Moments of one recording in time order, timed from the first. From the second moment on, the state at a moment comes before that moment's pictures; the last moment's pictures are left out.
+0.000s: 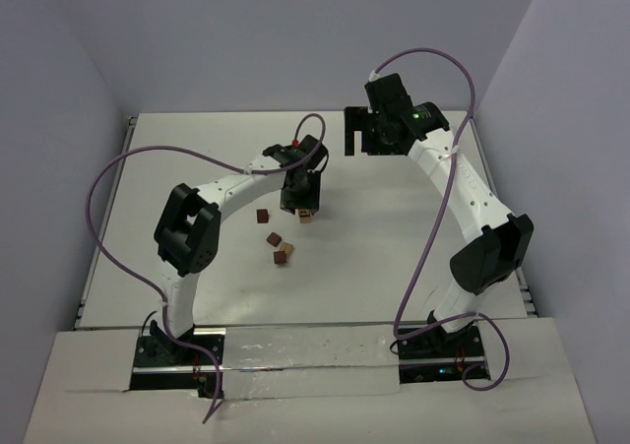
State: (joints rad) left arm -0.74 2.06 1.73 -0.89 -0.12 -0.60; right arm 0.42 1.69 1.83 -1.01 0.15 0.33
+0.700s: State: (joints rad) left arm -0.58 1.21 1.25 -0.70 0.15 -0.18; right arm 0.55 1.58 1.64 -0.95 -0.05 0.17
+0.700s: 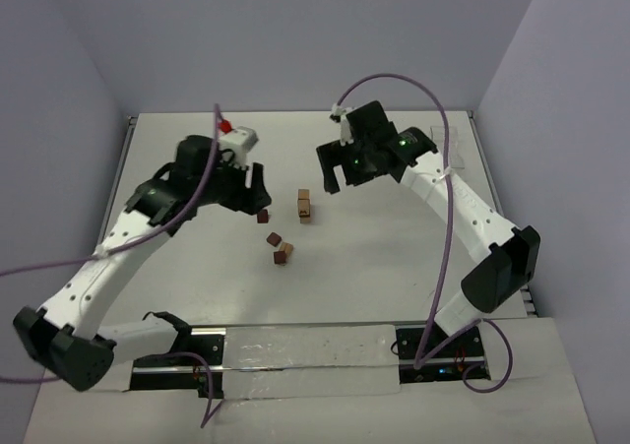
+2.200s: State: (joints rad) left arm -0.13 0.98 1.11 -0.58 0.85 -0.21; right arm 1.00 2.17 1.68 -0.82 -0.02 -0.20
